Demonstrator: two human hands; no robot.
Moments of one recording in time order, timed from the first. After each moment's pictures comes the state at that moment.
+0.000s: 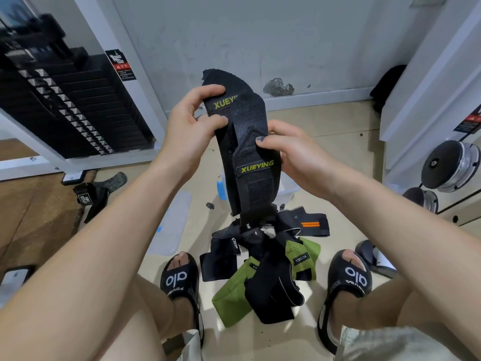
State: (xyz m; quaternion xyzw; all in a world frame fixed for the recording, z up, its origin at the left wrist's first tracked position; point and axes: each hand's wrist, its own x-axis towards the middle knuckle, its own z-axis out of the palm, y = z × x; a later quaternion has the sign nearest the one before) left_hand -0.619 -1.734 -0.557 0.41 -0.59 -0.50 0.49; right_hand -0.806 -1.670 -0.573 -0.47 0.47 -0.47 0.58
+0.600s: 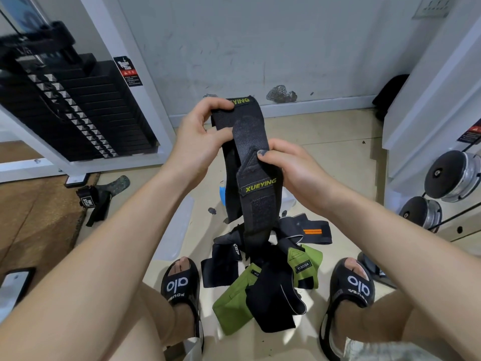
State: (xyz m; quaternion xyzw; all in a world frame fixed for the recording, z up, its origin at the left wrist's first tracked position) left_hand -0.620 -1.736 -0.561 0.42 -0.59 -0.49 0.47; right_hand -0.797 -1.667 -0.584 -0.46 0.49 -0.47 0.58
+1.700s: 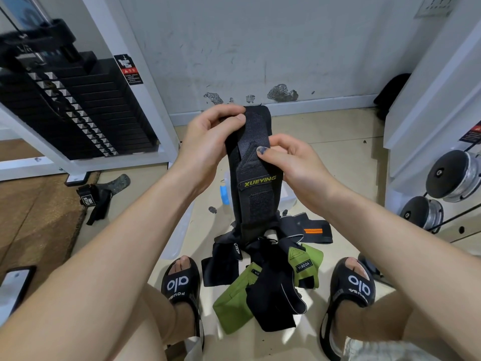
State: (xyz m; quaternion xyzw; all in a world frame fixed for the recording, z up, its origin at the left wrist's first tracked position) left_hand -0.632 -1.724 -0.554 0.42 -0.51 -0.59 0.47; right_hand -0.792 -1.665 -0.582 -0.43 0.47 -0.53 0.57
